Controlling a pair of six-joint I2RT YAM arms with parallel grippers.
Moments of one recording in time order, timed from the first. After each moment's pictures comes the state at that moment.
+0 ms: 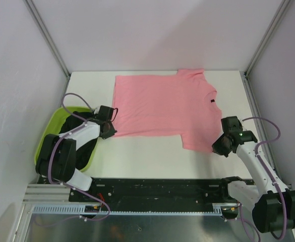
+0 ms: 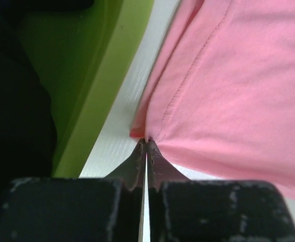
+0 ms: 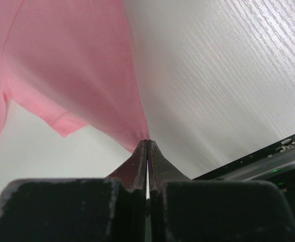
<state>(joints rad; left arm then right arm) -0.26 1.51 0.78 -0.37 -0.24 -0.68 0.13 0.99 0.72 -0.92 0.11 0.91</state>
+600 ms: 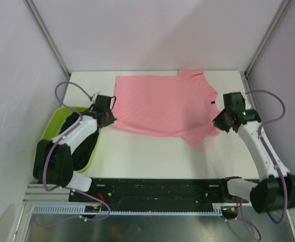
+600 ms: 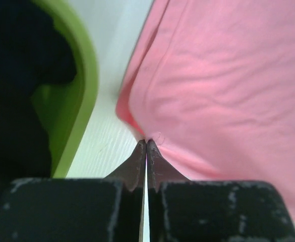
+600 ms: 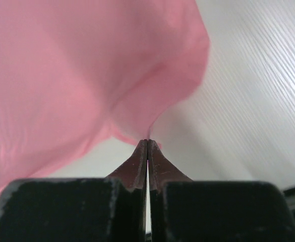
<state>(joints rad) -0.26 1.40 0.90 -0.41 -0.26 -0.64 0.13 1.12 1.06 -0.92 0.15 0.87</state>
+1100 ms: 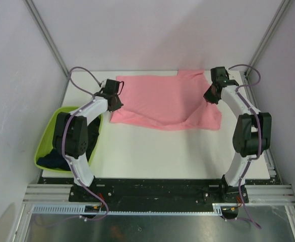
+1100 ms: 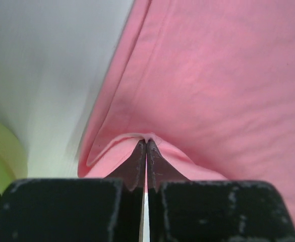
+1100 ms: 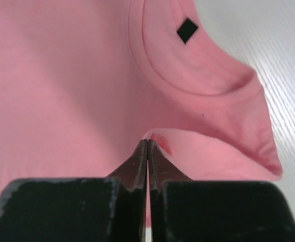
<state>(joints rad) -0.26 1.83 1.31 -0.41 -0.26 -0.62 0.11 1.82 1.51 -0.65 0.19 0.74</state>
